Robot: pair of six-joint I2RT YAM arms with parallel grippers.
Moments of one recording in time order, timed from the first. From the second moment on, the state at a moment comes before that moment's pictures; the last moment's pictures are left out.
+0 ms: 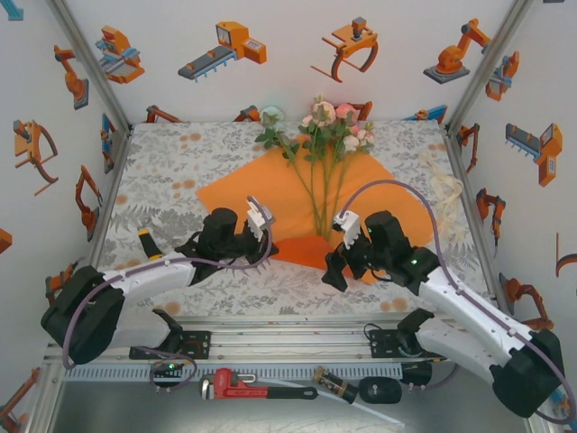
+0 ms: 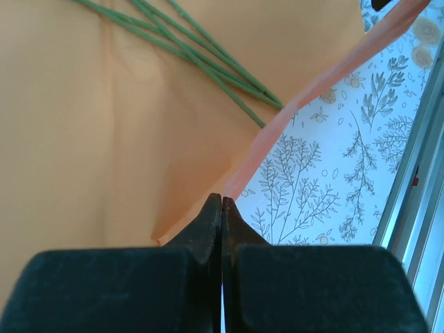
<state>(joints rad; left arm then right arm) -0.72 1.27 0.50 0.31 0.43 0.00 0.62 0.91 0.59 -0.42 -0.41 -0.05</state>
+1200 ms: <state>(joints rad) -0.75 1.33 0.56 0.01 0.26 0.25 0.45 1.28 0.98 -0.87 -0.45 -0.62</state>
